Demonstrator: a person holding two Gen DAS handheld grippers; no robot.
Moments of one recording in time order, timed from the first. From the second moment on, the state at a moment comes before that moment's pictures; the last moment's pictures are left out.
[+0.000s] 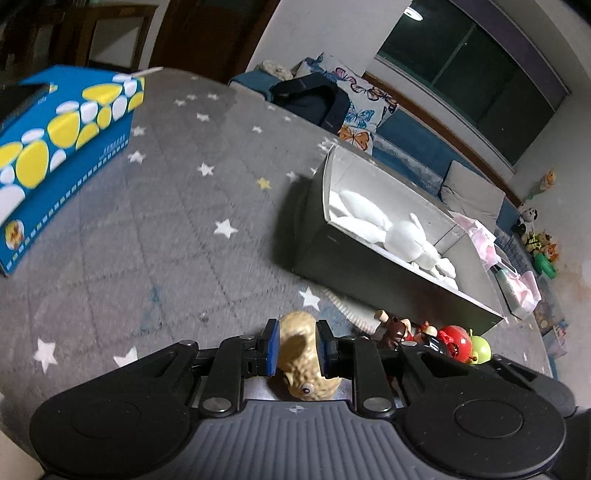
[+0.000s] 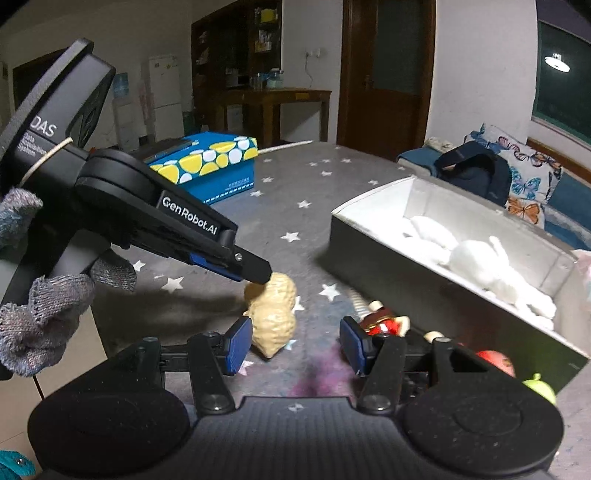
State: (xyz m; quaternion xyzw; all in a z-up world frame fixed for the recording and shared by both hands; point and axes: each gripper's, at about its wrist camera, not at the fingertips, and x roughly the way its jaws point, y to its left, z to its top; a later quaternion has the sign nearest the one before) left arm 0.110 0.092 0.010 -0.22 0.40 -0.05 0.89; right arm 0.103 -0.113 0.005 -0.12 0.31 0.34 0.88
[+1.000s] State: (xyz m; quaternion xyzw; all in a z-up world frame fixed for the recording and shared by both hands) left arm 0.117 0.117 -0.016 -0.32 0.41 -0.07 0.85; right arm 0.140 -0.068 -0.028 -0.10 0.37 0.35 0.85
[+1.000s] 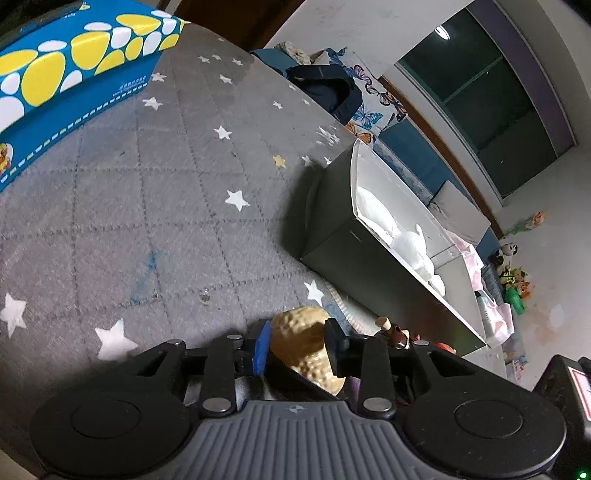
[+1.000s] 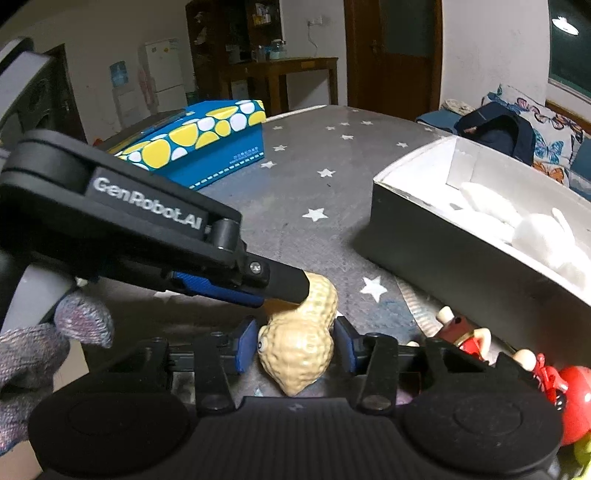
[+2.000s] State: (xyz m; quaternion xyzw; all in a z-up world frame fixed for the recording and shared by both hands) left arm 0.216 -0.022 0.063 -0.26 0.36 -0.23 0.86; right arm 0.182 -0.199 0.045 -0.01 0.26 0.17 0.95
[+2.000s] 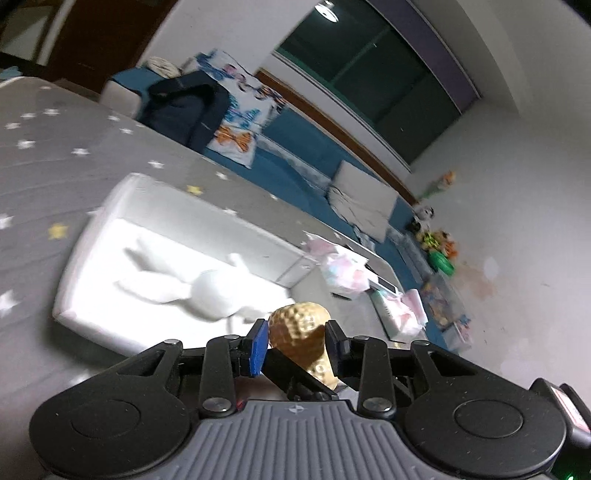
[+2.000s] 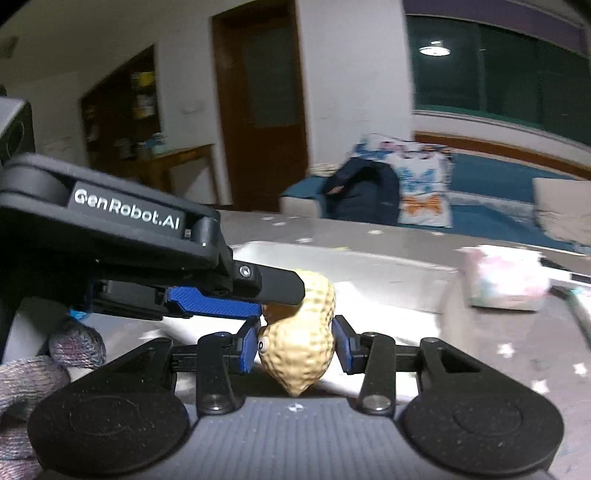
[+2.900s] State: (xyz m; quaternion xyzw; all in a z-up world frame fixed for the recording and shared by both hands) left arm 0.324 -0.066 0.002 -0.23 0.43 -0.22 0.84; right arm 0.279 -0.218 -0.013 -0.05 0.36 0.04 0.93
